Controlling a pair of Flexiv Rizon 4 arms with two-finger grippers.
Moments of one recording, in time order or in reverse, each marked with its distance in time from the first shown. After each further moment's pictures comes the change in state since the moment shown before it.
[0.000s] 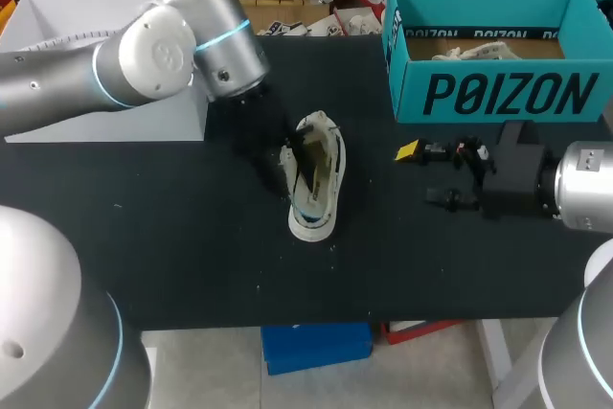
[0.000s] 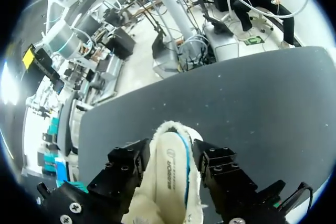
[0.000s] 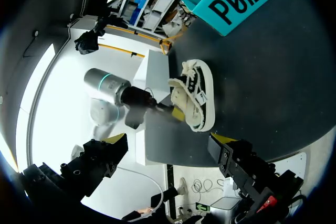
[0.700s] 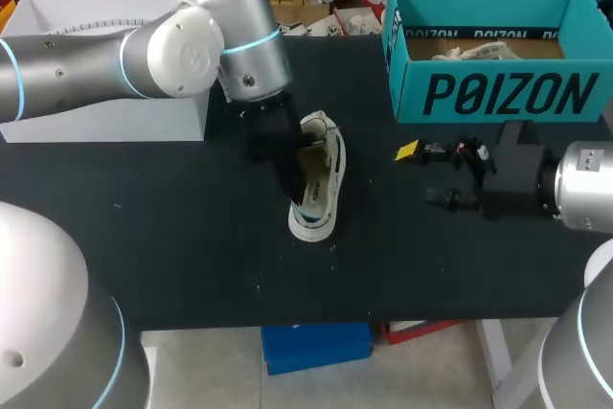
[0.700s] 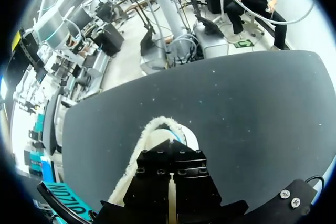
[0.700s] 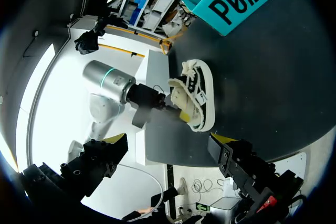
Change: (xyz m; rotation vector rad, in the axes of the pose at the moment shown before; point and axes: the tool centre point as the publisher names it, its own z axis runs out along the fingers) left arm 0.007 0.009 0.019 0.004 0.127 -0.036; right arm 0.000 0.000 0.000 0.000 0.000 0.000
